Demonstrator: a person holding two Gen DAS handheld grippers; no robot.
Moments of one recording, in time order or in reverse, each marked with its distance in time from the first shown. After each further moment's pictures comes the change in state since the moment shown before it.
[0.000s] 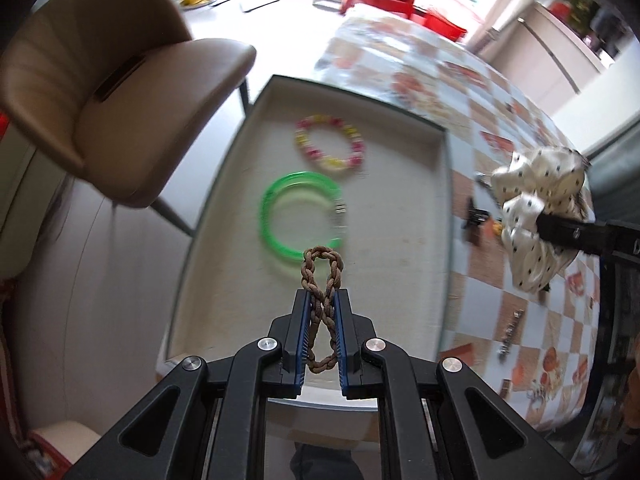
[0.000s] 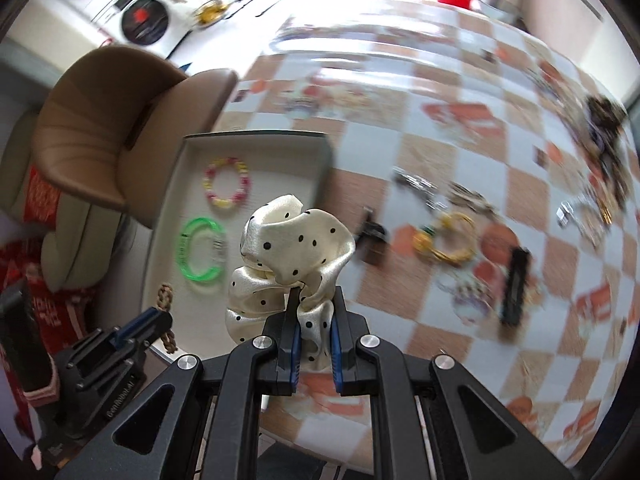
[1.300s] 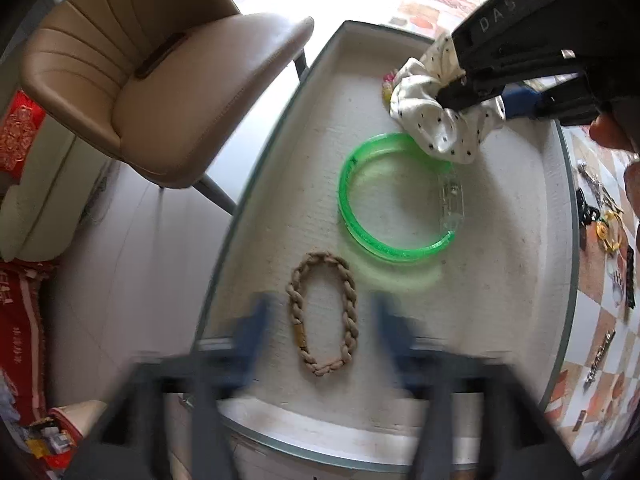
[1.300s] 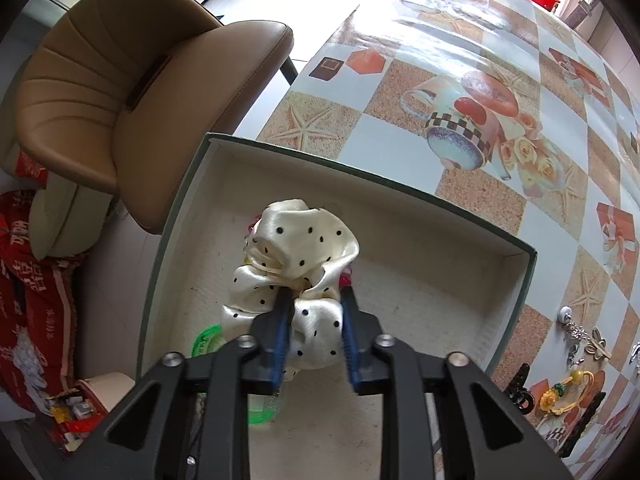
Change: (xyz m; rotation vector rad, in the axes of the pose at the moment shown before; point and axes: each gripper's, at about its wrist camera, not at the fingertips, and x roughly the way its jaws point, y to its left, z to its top) left arm 0.065 0.012 0.000 -0.035 0.024 0.239; right arm 0.145 0.089 0.094 -0.143 0.115 -0.012
